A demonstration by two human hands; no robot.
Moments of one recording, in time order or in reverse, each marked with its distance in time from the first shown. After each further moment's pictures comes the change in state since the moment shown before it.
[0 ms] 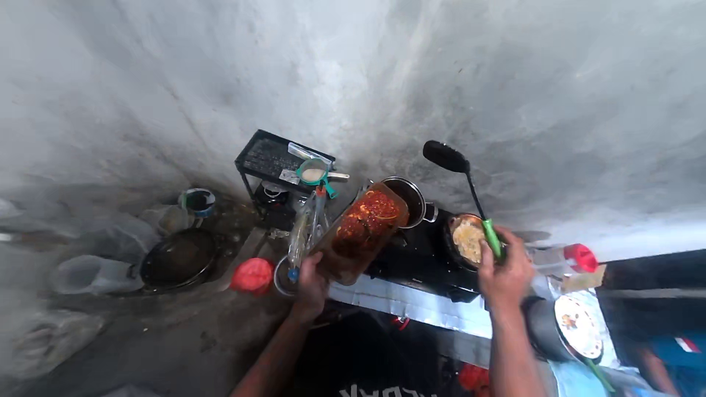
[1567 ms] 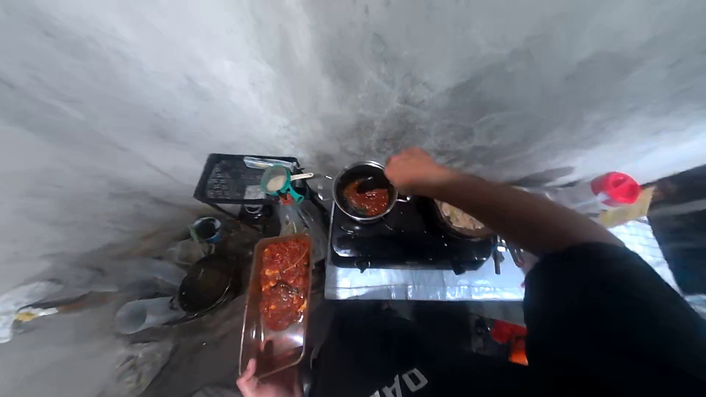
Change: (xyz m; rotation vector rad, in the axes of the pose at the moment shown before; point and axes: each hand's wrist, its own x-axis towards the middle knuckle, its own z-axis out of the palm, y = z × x) left_hand -0.106 -0.056 -0.029 -0.077 0.431 0.243; right_hand 0.173 0.024 0.118 -0.291 -1.107 -0.512
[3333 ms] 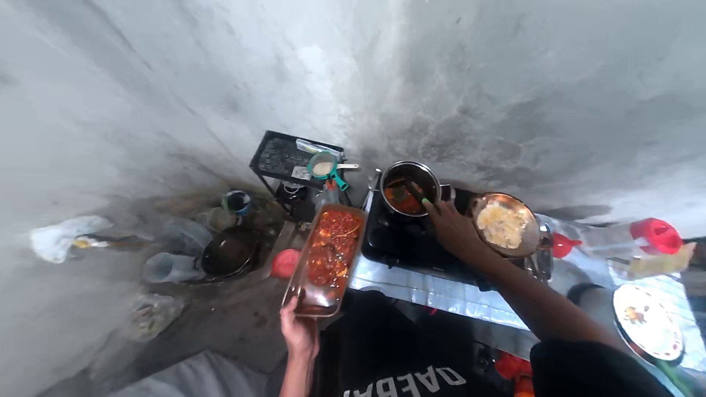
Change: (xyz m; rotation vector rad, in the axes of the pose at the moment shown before) left_hand 0.044 0.023 -0.002 0.054 -0.083 -0.117; right_hand -0.036 -0.084 0.118 0.218 0.298 0.196
